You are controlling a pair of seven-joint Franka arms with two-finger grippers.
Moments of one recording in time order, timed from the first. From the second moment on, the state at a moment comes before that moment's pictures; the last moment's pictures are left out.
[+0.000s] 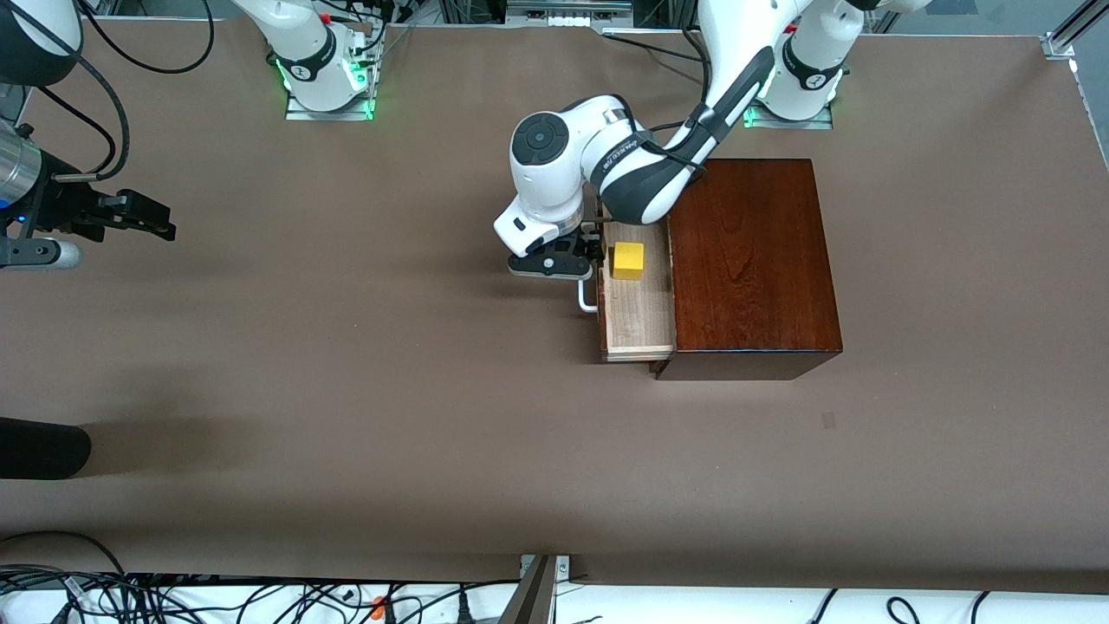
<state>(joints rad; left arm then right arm) -0.57 0.65 -0.34 -1.49 0.27 2.03 -0.90 -0.05 0.07 0.04 -1.63 0.00 1.62 -0.04</state>
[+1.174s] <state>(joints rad) -0.18 0.36 -0.33 -1.25 0.14 1.40 -0.22 -0.03 0.07 0.24 -1.61 0.01 1.63 0.54</state>
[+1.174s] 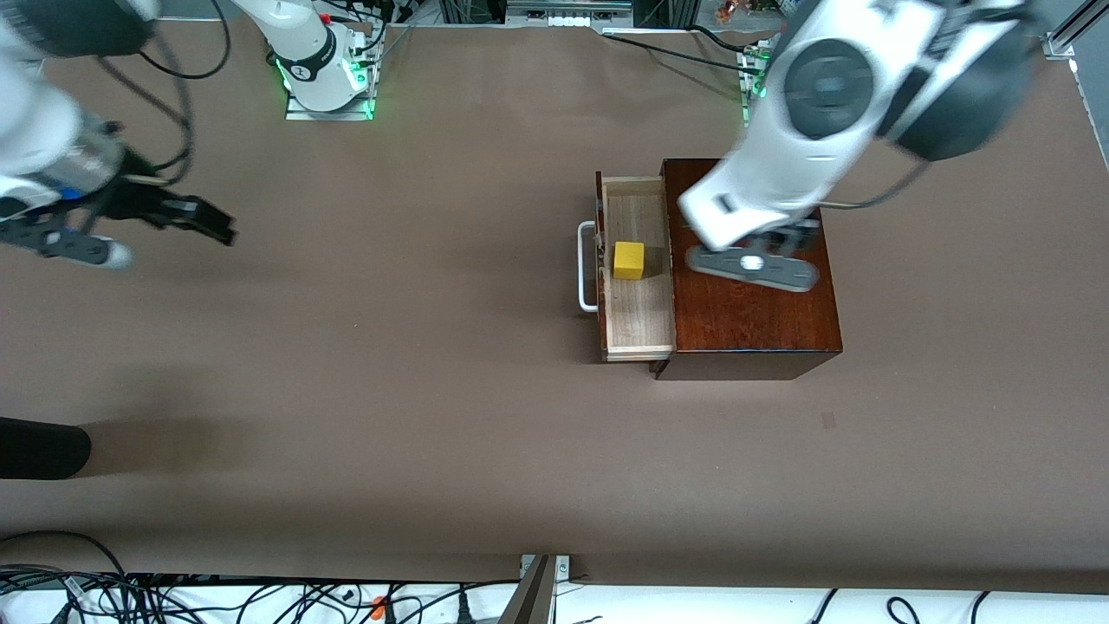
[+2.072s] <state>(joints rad) -0.03 0.02 -0.09 -1.60 0.02 1.54 0.05 0.46 0.36 0.30 -1.41 0.00 1.87 2.02</state>
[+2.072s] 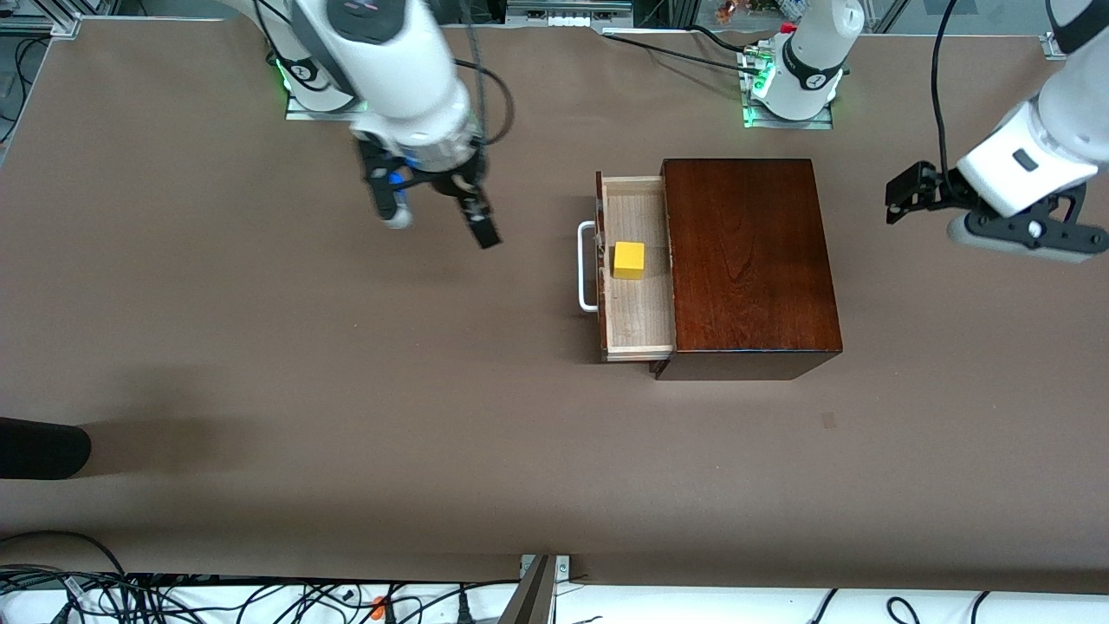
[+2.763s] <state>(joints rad) -0.04 -0.03 -0.09 -1.65 0.02 1.56 0.05 0.62 0.68 0.29 -1.19 -0.02 2.12 2.52</state>
